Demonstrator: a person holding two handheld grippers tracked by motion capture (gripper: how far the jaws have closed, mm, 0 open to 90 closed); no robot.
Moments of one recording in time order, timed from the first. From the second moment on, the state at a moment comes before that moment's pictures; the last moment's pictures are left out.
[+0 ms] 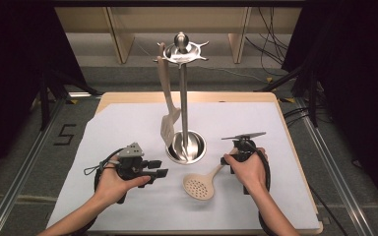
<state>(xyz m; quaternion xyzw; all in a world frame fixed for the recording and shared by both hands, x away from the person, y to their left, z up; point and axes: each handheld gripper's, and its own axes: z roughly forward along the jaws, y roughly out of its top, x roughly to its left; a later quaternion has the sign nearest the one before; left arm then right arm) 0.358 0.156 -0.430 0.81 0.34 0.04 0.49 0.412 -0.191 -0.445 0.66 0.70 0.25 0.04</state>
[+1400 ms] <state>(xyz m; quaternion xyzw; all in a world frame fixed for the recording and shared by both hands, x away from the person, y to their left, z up) 0.360 0.156 -0.434 0.81 0.33 0.05 0.48 0.444 -0.184 -0.447 0.69 0.72 0.09 -0.03</state>
